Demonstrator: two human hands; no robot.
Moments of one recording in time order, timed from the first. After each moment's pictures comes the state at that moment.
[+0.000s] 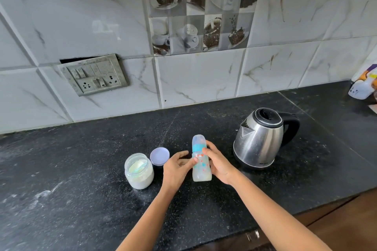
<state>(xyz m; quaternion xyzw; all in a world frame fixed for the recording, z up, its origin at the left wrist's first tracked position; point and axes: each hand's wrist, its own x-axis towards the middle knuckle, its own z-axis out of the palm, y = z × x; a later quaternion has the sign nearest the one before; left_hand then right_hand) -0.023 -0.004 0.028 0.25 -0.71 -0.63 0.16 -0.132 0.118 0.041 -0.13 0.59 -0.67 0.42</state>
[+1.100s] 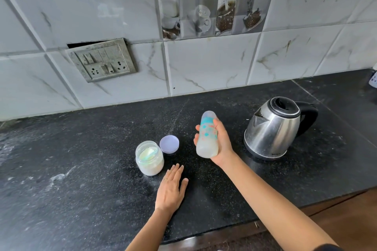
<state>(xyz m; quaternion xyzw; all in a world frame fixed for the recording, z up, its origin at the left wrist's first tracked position) 0.046 -0.023 -0.068 0.20 -0.94 -0.25 0.11 -0.111 0.067 0.082 0.07 0.35 -0.83 0.42</state>
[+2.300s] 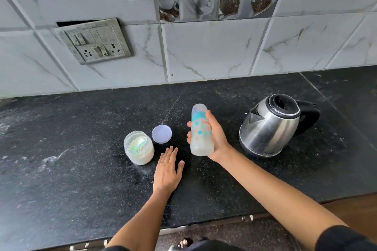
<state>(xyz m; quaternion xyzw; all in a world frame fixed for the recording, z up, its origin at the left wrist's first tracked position) 0.004 -0.010 -0.070 0.28 -0.93 -0.22 0.09 -0.131 0.082 0.087 0.05 0.38 -0.77 0.50</state>
